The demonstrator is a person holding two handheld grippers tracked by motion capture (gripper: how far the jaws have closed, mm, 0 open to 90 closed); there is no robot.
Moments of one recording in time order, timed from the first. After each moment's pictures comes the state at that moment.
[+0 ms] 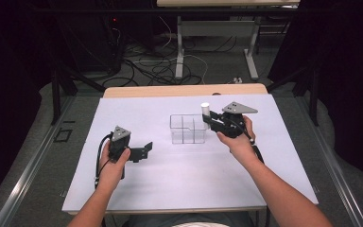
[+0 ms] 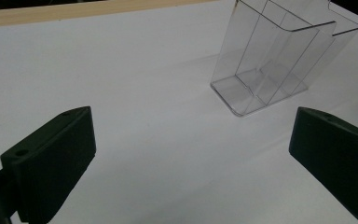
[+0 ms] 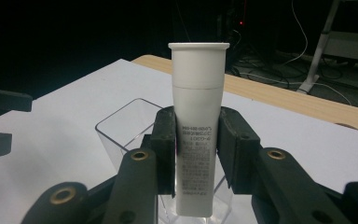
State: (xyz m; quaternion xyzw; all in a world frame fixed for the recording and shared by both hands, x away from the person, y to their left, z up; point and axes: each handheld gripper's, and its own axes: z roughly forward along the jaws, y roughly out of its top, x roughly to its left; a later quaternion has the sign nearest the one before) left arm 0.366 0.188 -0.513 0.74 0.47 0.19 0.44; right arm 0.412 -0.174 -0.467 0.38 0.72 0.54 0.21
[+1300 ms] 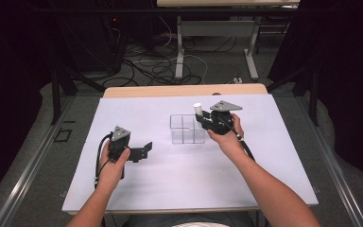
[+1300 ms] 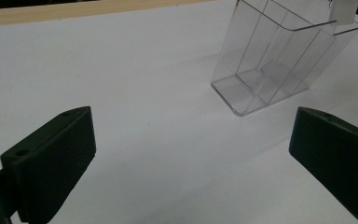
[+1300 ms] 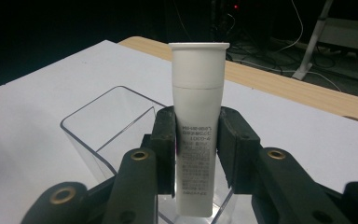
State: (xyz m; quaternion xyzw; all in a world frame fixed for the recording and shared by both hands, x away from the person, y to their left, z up) left arm 0.367 0.189 -0.514 0.74 0.46 0.20 0.44; right arm 0.437 -0.150 -0.487 0.39 0.74 0.51 0.22
